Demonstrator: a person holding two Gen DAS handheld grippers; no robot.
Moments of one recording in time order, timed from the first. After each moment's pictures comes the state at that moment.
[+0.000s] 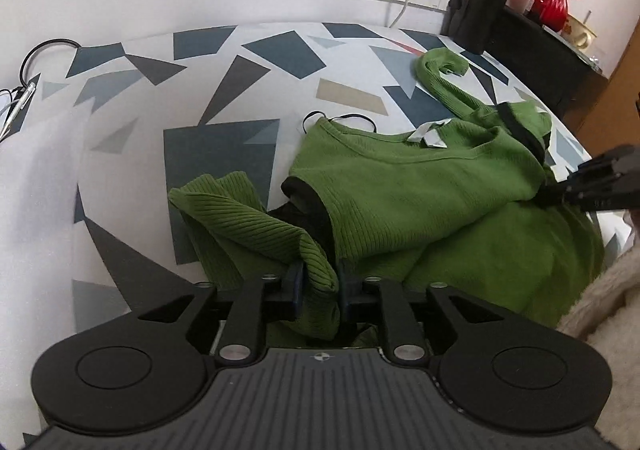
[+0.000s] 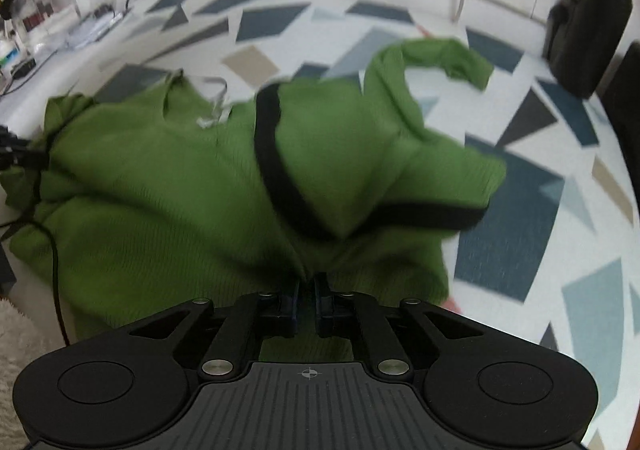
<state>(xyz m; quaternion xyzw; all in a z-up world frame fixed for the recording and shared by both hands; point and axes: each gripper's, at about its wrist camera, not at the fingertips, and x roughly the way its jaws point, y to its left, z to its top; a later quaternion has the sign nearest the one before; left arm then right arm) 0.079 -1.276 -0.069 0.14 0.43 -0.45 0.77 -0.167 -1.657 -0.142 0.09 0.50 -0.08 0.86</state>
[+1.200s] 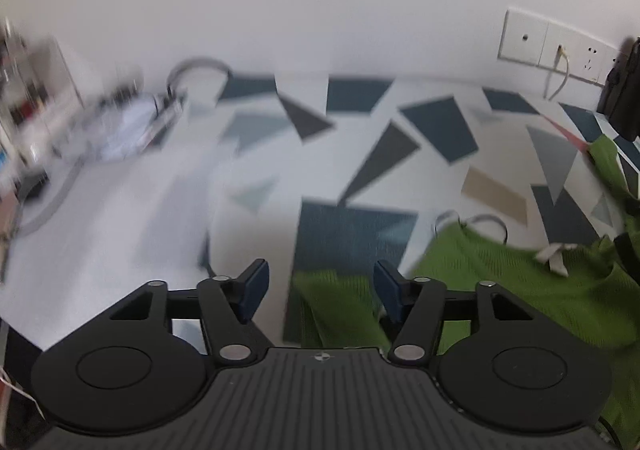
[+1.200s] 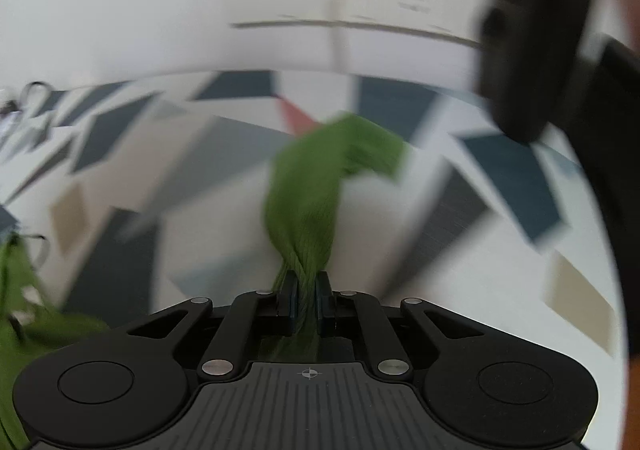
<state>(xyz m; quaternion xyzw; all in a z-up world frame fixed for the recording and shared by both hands) 0.122 -1.311 -0.039 0.12 0.42 -0.21 0.87 -0.084 -1.833 -0.162 0.12 0.44 -0.18 0.87</state>
